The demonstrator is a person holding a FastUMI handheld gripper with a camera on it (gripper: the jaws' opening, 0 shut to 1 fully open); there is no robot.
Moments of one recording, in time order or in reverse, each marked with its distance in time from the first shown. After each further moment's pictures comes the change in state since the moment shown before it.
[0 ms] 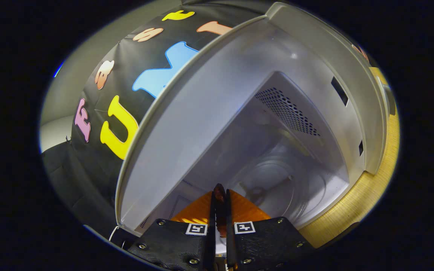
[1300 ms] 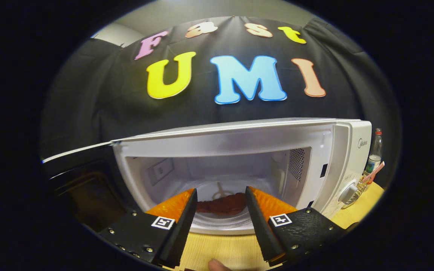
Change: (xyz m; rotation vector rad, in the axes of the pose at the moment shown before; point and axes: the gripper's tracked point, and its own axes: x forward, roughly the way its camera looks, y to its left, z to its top) arm -0.105 0.017 -0.027 -0.851 0.049 0.078
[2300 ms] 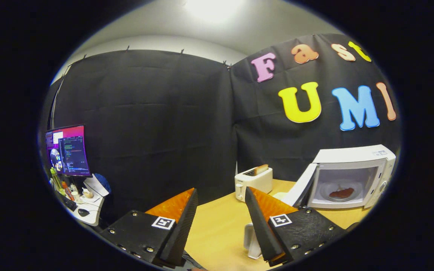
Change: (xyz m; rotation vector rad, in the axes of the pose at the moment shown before) arm -0.310 0.308 0.044 -0.102 -0.089 0.711
